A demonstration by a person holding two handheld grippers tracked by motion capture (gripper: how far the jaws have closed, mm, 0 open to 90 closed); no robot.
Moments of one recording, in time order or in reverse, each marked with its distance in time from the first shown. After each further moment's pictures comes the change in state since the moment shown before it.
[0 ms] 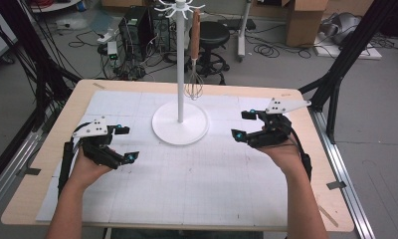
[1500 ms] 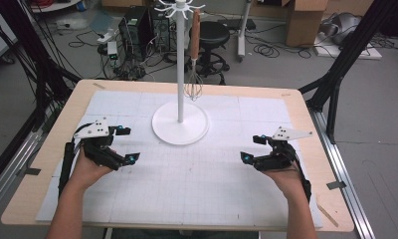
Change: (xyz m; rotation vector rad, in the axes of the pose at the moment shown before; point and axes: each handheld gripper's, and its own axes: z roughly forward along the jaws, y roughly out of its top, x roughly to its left) left arm -0.002 -0.001 0.002 0.009 -0.006 0.011; right arm 0.000 -0.086 -0.008 0.029 -0.105 0.147
